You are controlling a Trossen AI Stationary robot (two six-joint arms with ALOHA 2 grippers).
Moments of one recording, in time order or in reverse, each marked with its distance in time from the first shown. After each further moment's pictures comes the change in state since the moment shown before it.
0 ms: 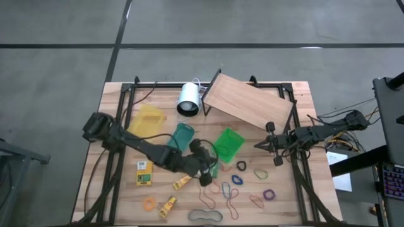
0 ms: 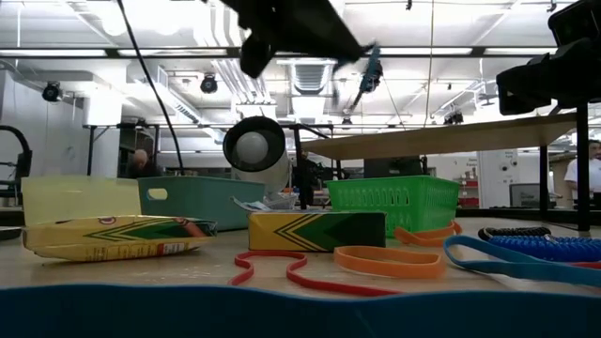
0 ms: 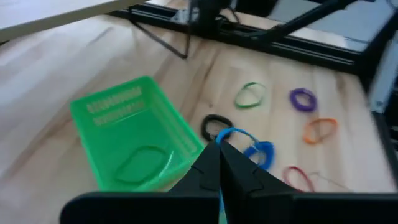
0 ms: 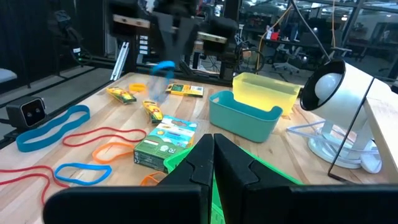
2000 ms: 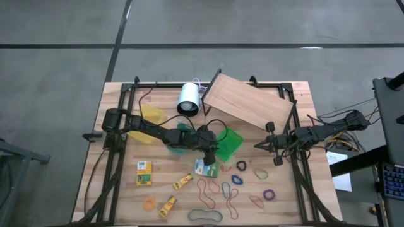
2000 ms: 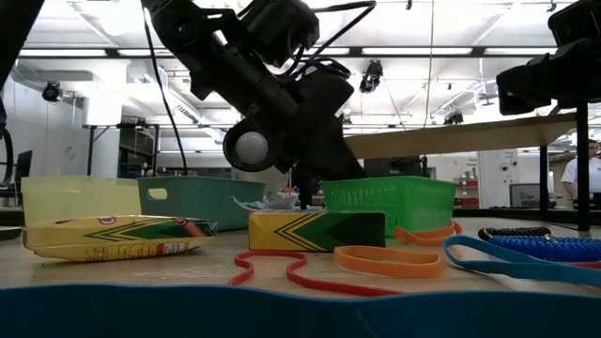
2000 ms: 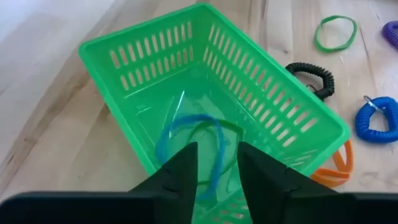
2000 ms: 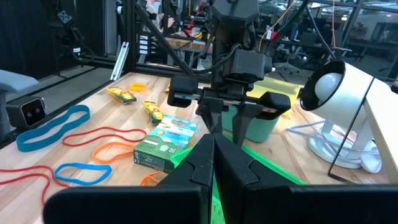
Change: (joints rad) left arm 0.293 0.167 -0.118 0.205 0.367 0.205; right arm 0.000 0.001 0.000 0.000 0.000 0.000
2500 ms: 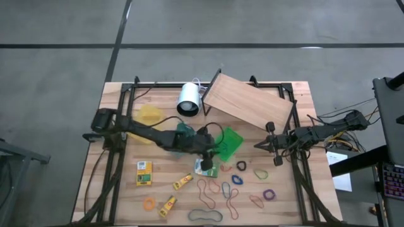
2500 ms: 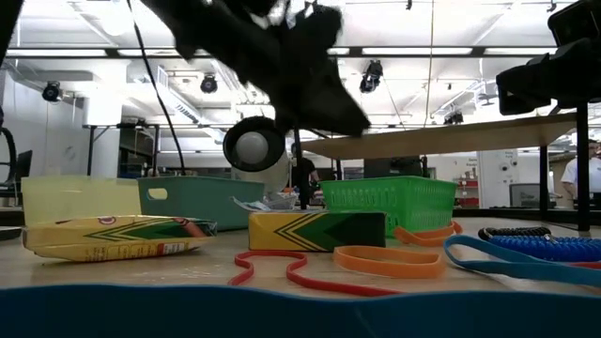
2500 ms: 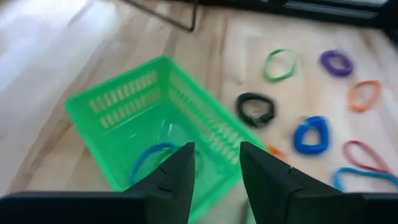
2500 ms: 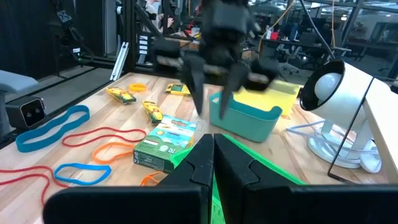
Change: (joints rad) left arm -0.083 -0.128 0.008 -0.055 -0.037 0.034; right arm 0.000 0.001 0.000 0.001 0.000 0.000
